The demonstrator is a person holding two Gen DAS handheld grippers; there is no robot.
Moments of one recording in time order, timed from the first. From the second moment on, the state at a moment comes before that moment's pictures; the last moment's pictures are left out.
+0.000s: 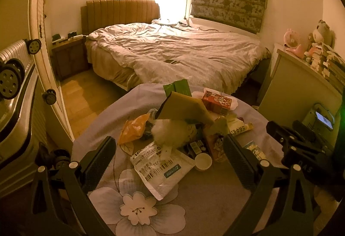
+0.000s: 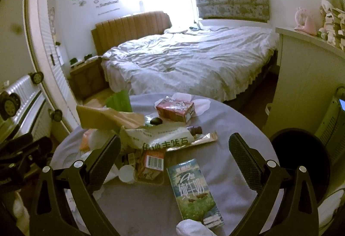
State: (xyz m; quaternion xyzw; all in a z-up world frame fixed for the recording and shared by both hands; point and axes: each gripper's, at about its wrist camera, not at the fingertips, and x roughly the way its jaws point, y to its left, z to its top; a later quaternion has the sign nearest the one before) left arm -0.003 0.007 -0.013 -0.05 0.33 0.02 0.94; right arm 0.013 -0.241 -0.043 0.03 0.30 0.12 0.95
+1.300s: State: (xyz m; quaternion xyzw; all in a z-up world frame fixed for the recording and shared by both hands) left arm 0.001 0.041 -0.070 -0.06 0.37 -0.05 0.93; right arm 0.054 -0.196 -0.040 -0.09 0.27 0.24 0.93
